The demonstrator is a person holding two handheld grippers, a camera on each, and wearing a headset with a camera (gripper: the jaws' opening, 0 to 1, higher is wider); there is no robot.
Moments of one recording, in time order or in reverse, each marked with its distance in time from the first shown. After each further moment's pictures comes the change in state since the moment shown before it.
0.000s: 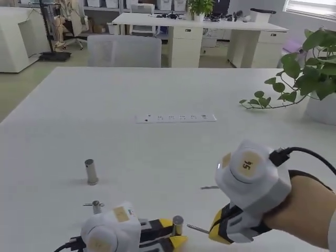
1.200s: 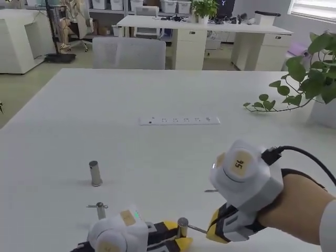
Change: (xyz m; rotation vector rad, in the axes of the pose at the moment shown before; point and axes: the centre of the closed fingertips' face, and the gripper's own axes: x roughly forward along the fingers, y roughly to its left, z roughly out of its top) left arm 0.002 -0.002 0.000 -0.032 -0.009 0.038; right arm 0.004 0.000 0.008 -0.026 0.022 0.005
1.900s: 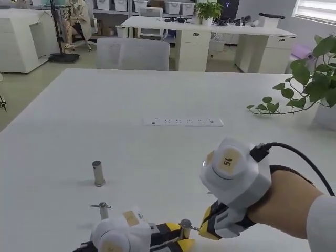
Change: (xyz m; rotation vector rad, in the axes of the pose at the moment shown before) left arm 0.000 -0.001 0.000 0.000 -0.002 -0.001; right arm 0.008 -0.003 0.016 -0.039 0.009 0.006
